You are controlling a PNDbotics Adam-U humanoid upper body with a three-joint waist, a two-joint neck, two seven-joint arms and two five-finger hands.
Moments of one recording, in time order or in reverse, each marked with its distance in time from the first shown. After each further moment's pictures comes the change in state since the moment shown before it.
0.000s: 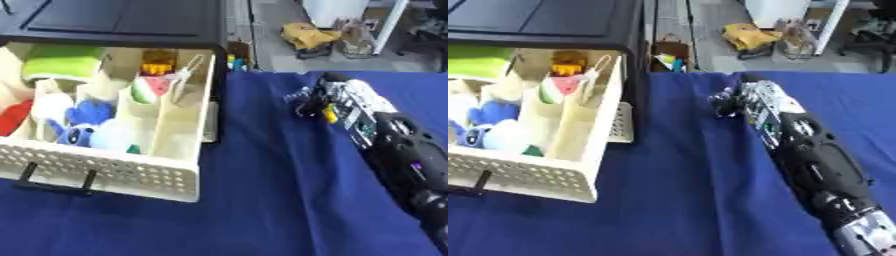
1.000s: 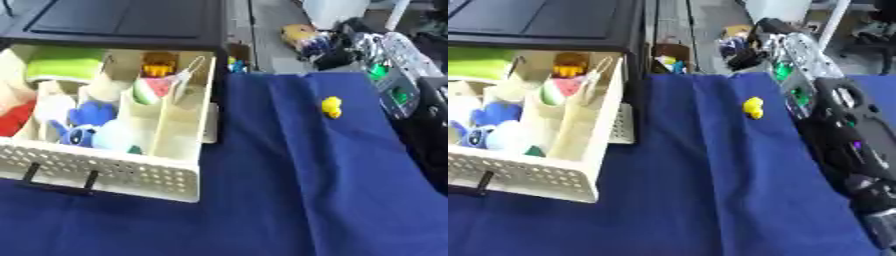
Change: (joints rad) left arm 0.007 0.001 0.000 0.000 0.002 0.000 0.000; right arm -0.066 -0.113 0.010 -0.281 -0.080 -0.019 -0.012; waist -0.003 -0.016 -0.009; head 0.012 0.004
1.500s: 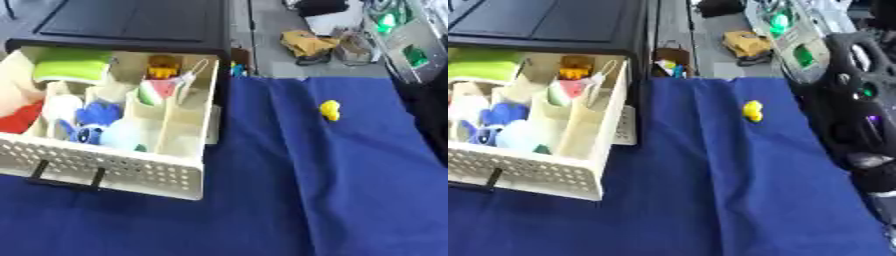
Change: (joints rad) left arm 0.000 0.001 0.000 0.000 0.009 0.000 -0.001; right arm -0.078 0.029 0.067 -0.244 -0.106 -0.062 0.041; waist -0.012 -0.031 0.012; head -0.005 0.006
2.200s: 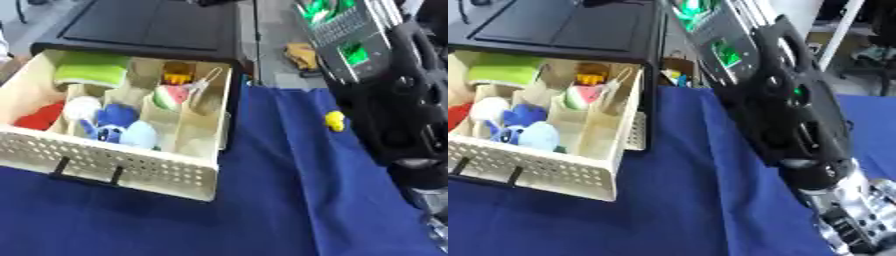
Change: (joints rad) left arm -0.002 0.000 0.000 0.000 0.017 0.002 -0.003; right arm -0.068 0.185 0.061 -0.109 -0.022 0.016 0.102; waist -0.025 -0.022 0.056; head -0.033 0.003
